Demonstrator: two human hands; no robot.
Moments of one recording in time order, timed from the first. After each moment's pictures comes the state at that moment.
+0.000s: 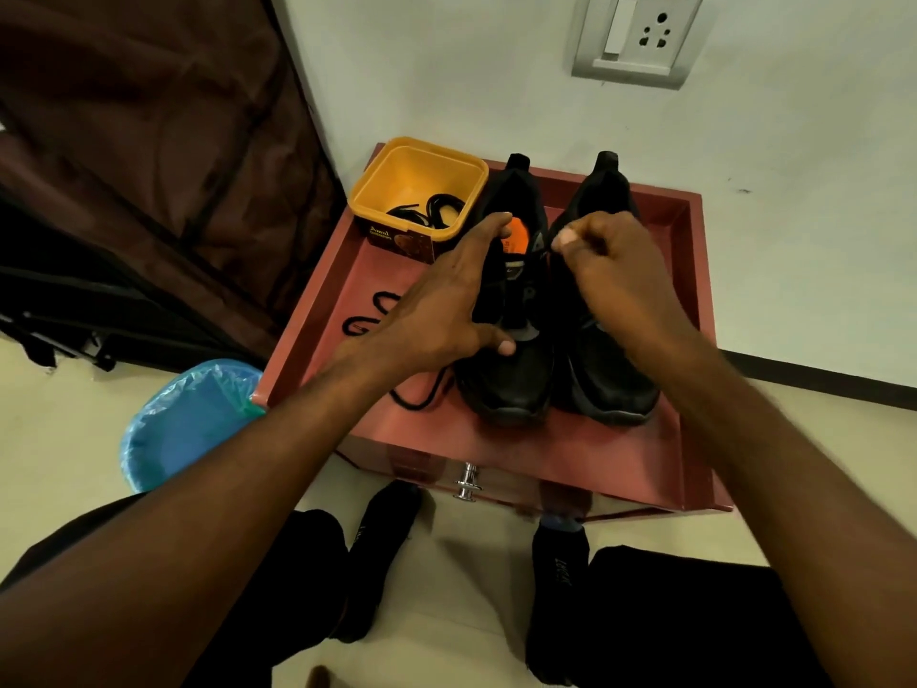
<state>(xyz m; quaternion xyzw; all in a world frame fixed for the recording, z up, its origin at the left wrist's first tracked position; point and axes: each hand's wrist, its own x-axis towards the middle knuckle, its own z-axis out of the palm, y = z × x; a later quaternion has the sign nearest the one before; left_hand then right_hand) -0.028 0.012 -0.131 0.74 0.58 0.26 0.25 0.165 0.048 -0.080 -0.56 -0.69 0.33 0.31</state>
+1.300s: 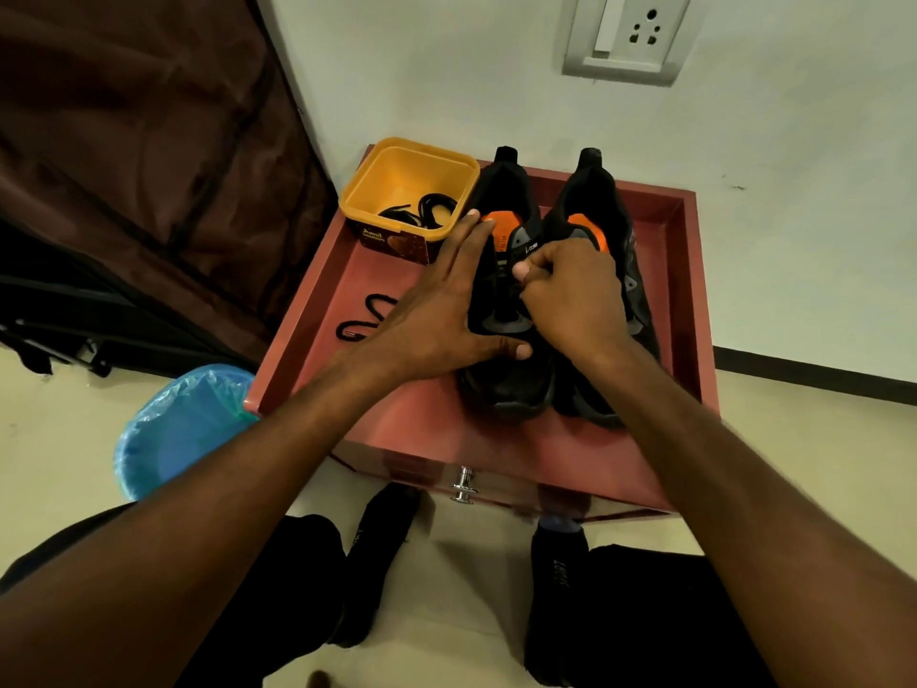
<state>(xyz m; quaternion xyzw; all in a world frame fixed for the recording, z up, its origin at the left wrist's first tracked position) -0.025 0.013 -0.144 0.74 0.59 0.24 0.23 0.139 0.048 -0.105 -0.61 -0.70 0.30 0.24</state>
